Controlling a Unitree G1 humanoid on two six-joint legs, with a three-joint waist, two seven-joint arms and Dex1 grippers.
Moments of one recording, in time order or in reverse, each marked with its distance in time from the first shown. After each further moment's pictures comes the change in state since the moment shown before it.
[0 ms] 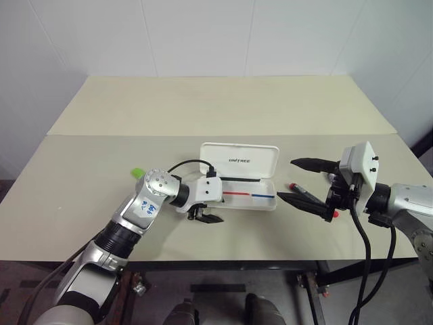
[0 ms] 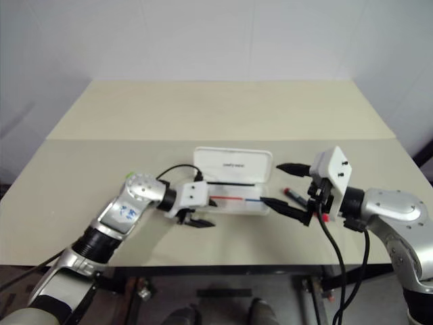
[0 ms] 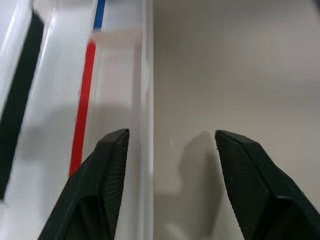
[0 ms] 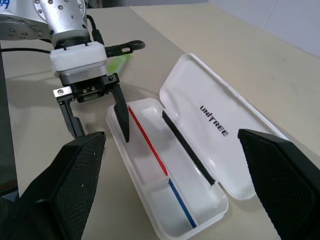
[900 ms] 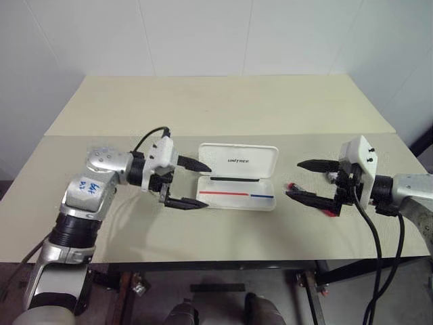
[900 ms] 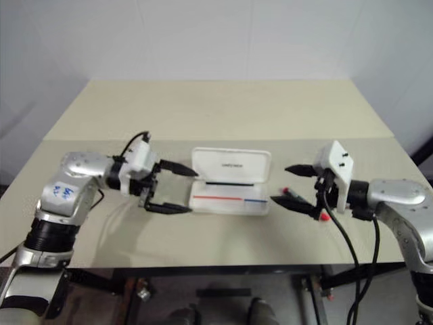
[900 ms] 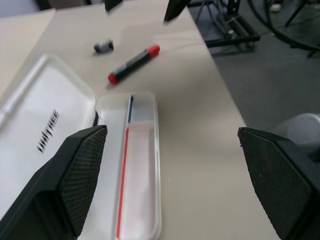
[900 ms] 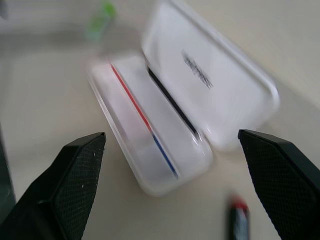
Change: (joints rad) left arm -0.075 0.179 0.295 0.014 -0.467 0.006 -0.241; right arm -0.086 -0.200 0.099 0.192 -0.094 0.142 0.080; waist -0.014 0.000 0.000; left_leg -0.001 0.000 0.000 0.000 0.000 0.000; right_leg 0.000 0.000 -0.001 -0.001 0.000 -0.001
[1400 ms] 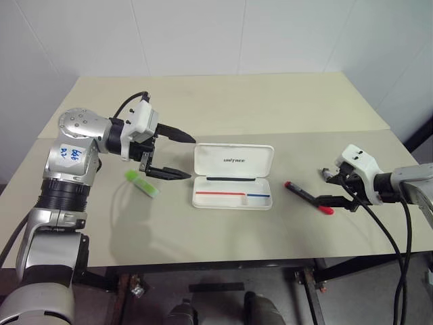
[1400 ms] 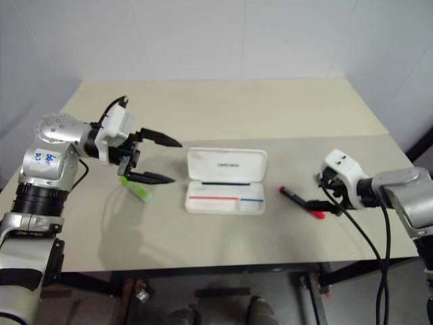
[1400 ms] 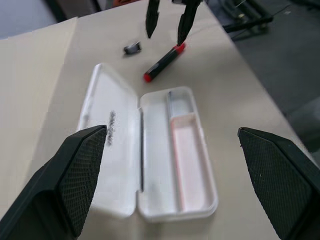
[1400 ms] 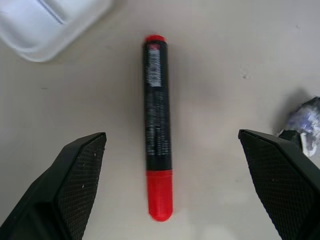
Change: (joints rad) left arm -0.218 0.058 0.005 0.368 0.078 -0.241 -0.088; right arm -0.267 -0.030 0.312 0.358 -0.234 0.164 0.050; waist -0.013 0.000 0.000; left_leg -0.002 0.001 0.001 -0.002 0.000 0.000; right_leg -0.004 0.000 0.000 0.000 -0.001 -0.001
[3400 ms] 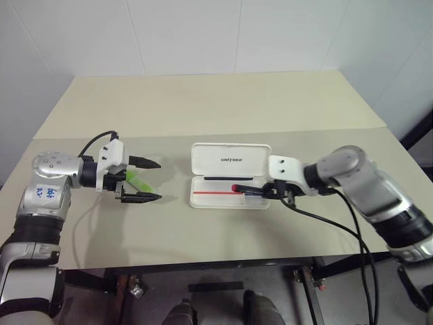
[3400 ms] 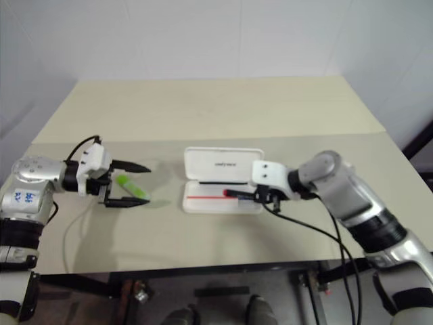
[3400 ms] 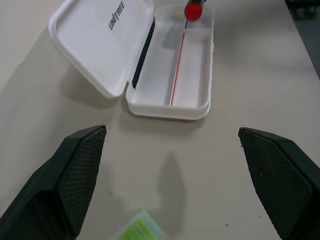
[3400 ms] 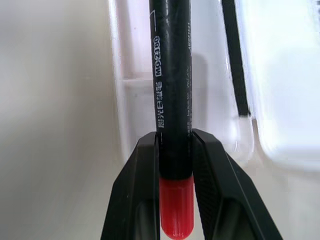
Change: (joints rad) left arm 0.348 0.101 0.099 -0.033 0.014 -0.051 0.115; right arm -0.248 0.314 0.314 -0.048 -0.363 -0.361 0.171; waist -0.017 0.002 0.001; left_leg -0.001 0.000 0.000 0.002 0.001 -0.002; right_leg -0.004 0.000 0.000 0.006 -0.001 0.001
